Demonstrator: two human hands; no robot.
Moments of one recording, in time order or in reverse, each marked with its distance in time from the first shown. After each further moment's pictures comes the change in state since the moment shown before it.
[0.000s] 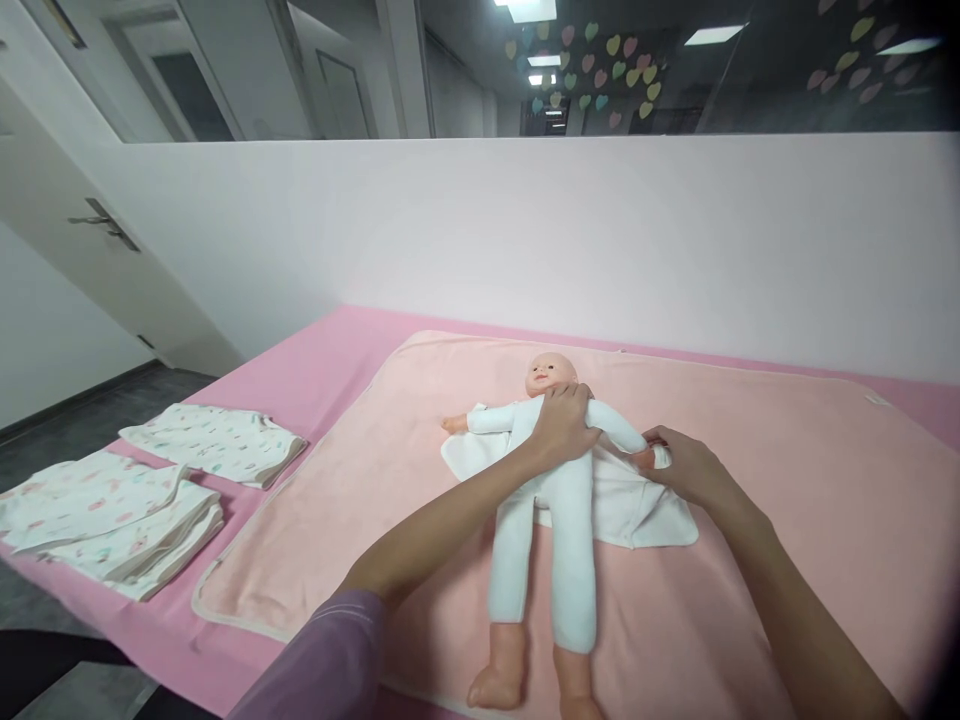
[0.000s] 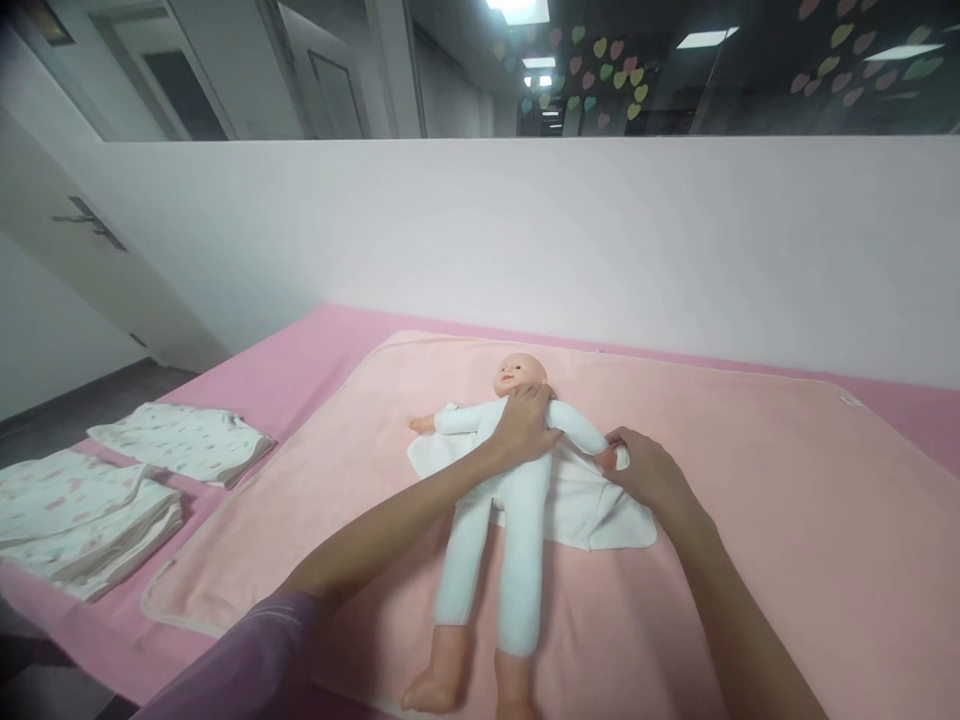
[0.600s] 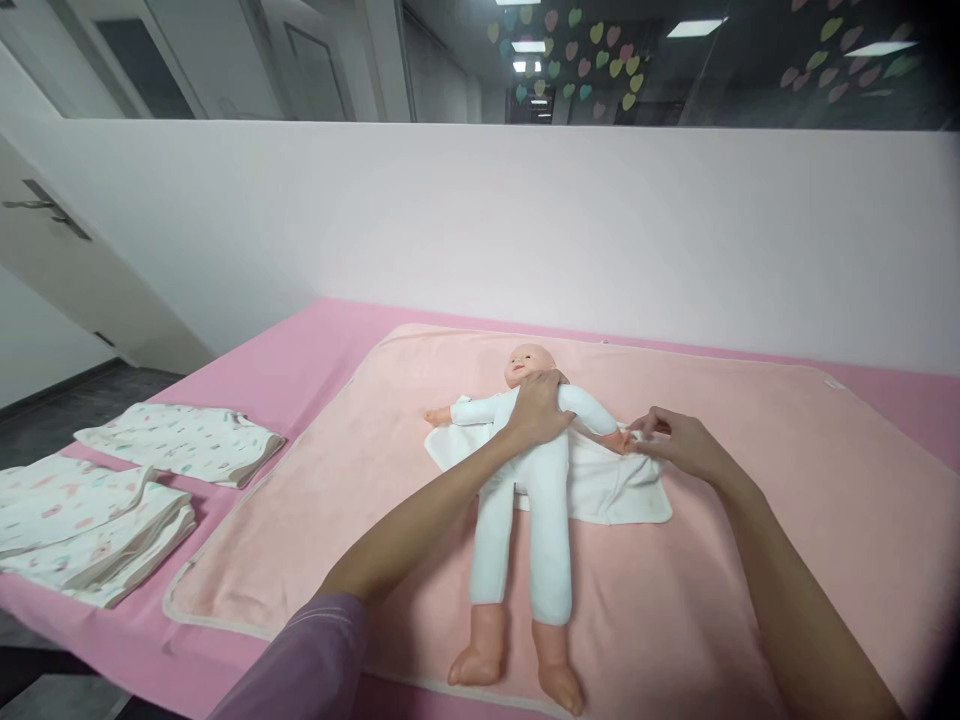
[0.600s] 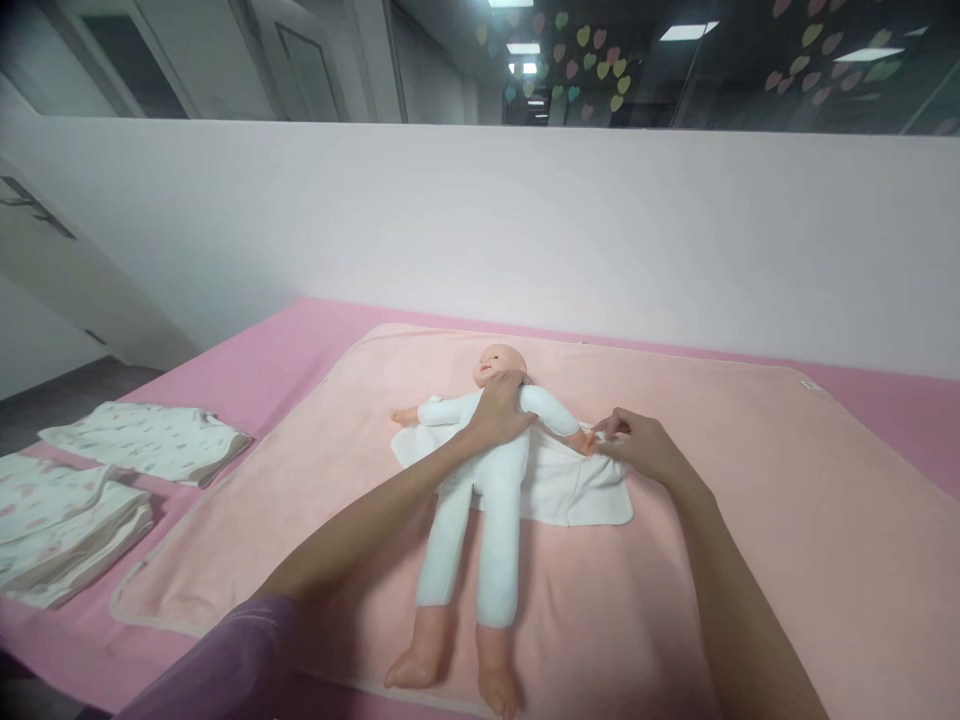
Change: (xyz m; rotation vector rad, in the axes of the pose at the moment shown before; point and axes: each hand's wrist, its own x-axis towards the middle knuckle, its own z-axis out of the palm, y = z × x) left_hand 0.001 -0.013 -0.003 -0.151 0.062 -0.036; right_hand 0.005 0.034 -0.027 0.289 -0.064 -0.055
